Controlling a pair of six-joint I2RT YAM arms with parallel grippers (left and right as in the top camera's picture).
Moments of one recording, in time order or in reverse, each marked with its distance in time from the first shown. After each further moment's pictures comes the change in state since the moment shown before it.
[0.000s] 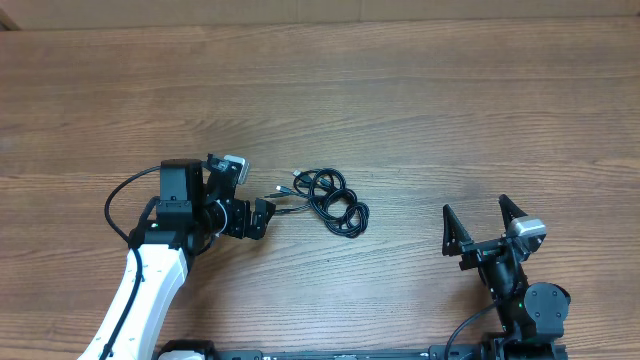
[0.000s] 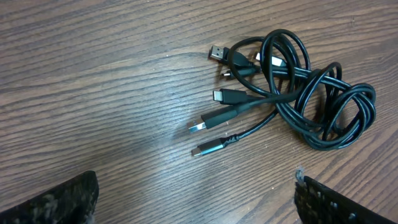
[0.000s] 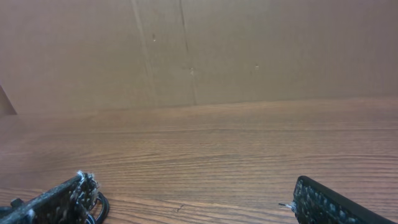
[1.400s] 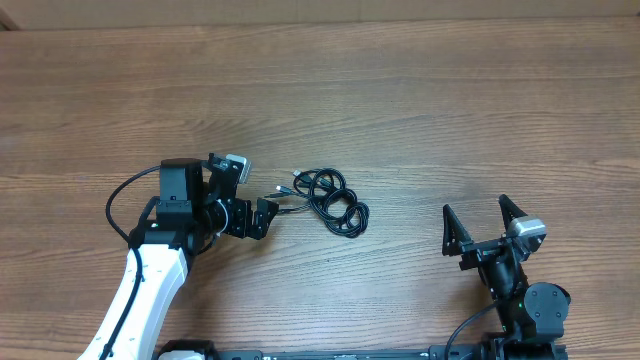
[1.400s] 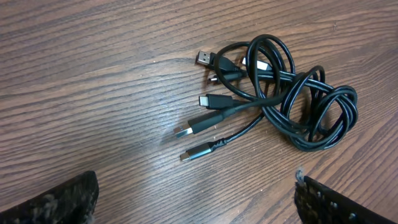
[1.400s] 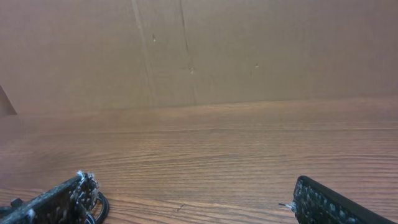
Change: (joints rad) left arm 0.000 0.000 0.000 0.011 0.043 0.000; right arm 0.000 0.000 0.000 0.000 0.000 0.000
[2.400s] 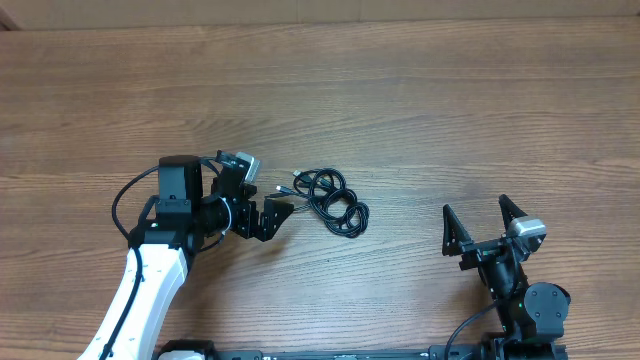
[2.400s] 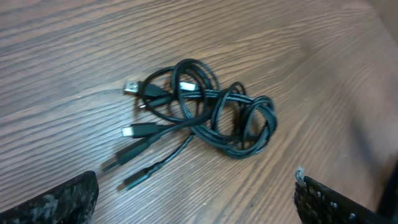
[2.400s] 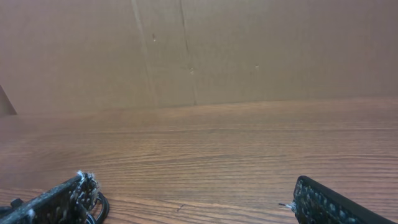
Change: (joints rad) left arm 0.000 0.000 0.002 0.047 0.252 0.022; right arm 0.000 0.000 0.000 0.000 0.000 0.000
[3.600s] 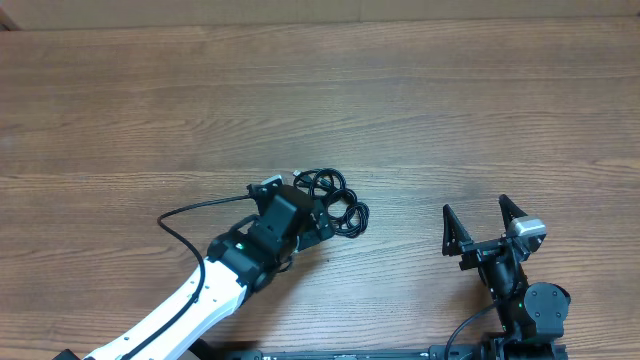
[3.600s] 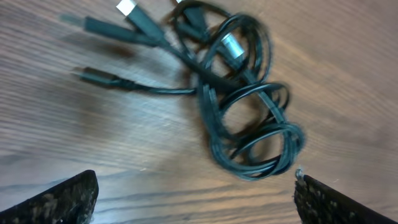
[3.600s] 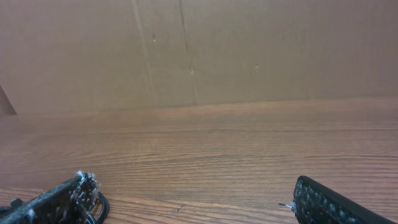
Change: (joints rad) left arm -0.631 0.002 0.011 -0.026 -0.809 -1.157; right arm 0.000 0.000 0.000 0.000 0.000 0.000
